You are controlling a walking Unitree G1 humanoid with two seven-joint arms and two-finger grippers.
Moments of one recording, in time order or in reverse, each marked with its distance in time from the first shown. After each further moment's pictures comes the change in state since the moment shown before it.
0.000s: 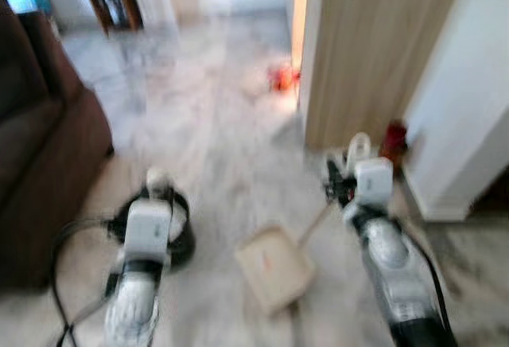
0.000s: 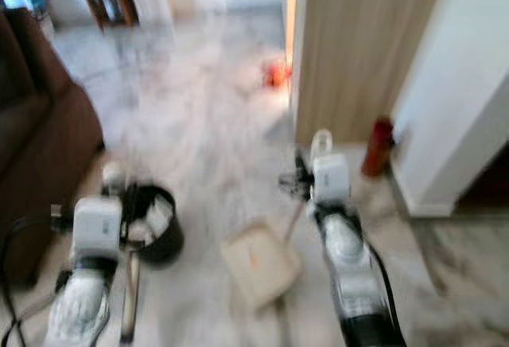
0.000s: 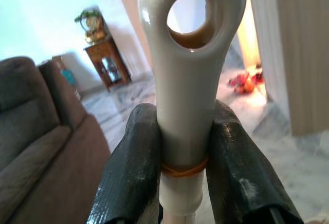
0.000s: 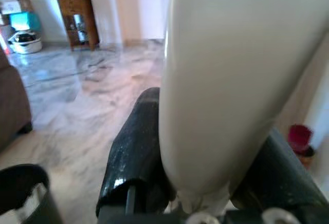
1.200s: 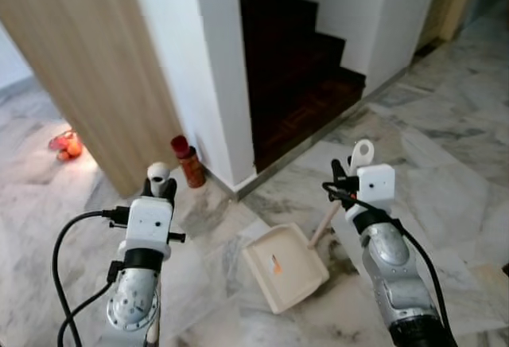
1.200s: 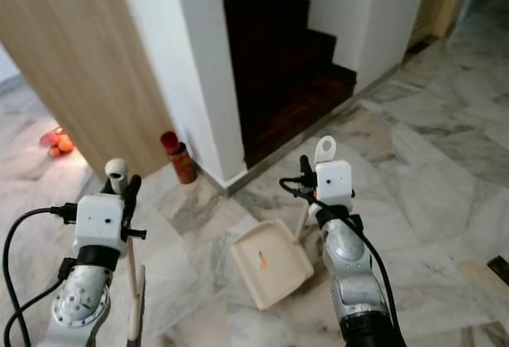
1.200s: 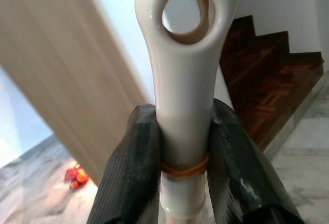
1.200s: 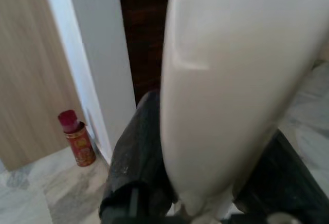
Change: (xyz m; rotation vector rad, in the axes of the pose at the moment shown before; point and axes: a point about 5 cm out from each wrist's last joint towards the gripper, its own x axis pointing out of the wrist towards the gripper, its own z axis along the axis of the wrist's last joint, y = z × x) left arm 0.013 0.001 -0.005 0.008 -0.016 -0.017; right arm 0.000 0.000 -0.001 -0.024 0.006 -0.034
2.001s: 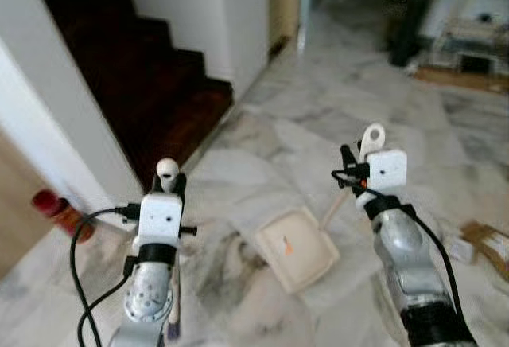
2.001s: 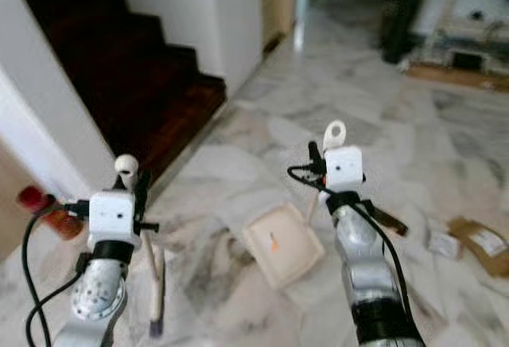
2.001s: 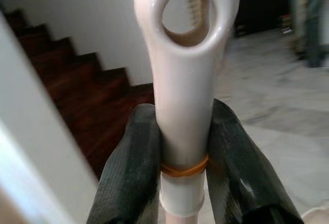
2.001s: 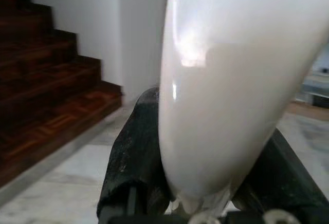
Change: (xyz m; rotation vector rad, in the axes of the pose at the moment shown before) left arm 0.008 -0.022 -0.006 -0.077 -0.014 0.015; right arm 0.008 -0.022 0.017 -0.067 -0.046 0.004
